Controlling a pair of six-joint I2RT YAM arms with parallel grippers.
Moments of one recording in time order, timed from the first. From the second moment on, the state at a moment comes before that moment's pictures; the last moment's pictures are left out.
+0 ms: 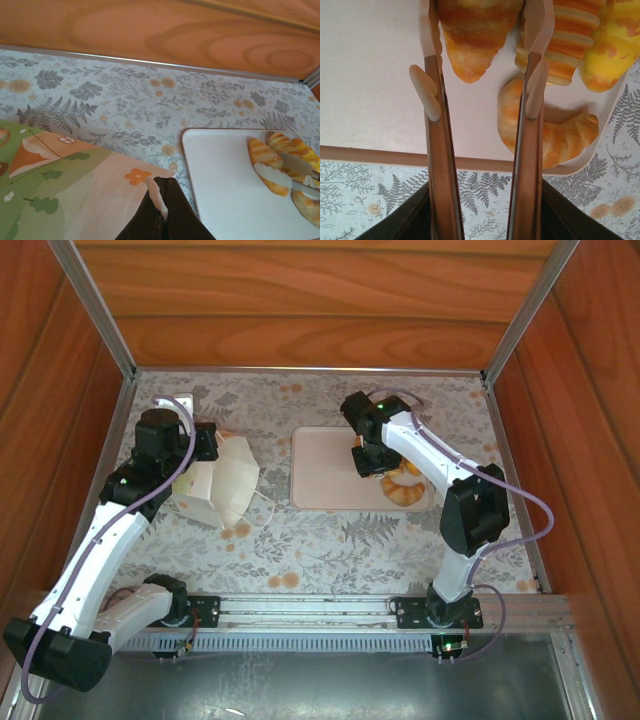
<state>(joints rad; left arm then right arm) -0.31 0.97 1.00 -0.48 0.02 -0.33 0.58 1.80 1.57 -1.28 0.22 0.30</state>
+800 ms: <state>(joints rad) -0.31 0.94 1.00 -0.49 0.00 -0.31 0.58 1.54 1.45 -1.13 0.12 0.24</state>
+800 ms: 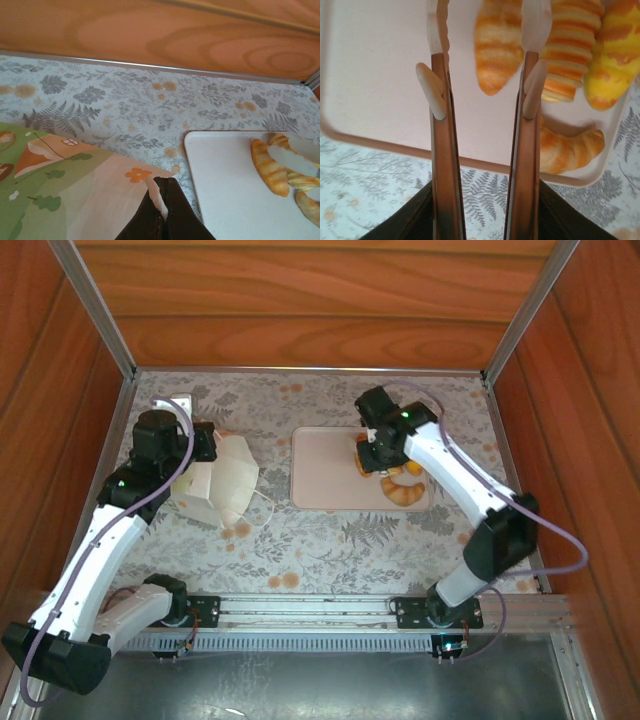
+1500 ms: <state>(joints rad) -0.31 0.83 1.03 -0.64 -0.07 -0.05 0.93 1.26 0.95 -0.42 -0.41 -0.19</state>
